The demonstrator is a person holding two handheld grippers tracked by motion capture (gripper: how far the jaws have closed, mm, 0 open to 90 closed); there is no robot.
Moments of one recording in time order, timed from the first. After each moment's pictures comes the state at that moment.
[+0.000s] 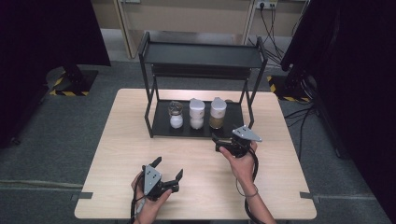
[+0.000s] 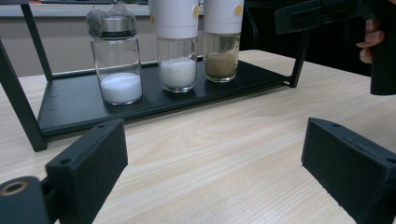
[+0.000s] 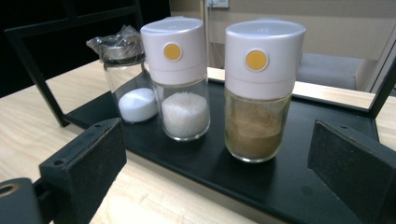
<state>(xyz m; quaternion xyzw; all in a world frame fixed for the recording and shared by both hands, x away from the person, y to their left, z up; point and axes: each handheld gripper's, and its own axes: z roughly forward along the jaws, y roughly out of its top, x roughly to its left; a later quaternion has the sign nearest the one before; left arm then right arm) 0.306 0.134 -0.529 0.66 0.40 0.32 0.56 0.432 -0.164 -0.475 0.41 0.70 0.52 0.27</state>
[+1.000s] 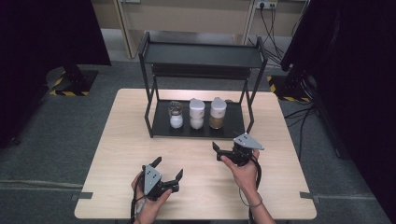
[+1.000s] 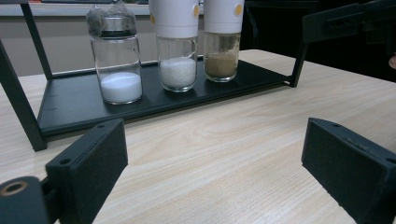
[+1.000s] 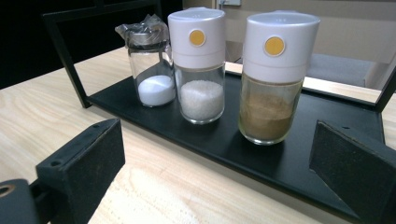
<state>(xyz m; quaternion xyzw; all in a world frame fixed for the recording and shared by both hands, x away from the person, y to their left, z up) 0.307 0.134 -0.529 0.66 0.40 0.32 0.56 0.405 -0.169 -0.477 0.39 0.71 0.52 0.26</state>
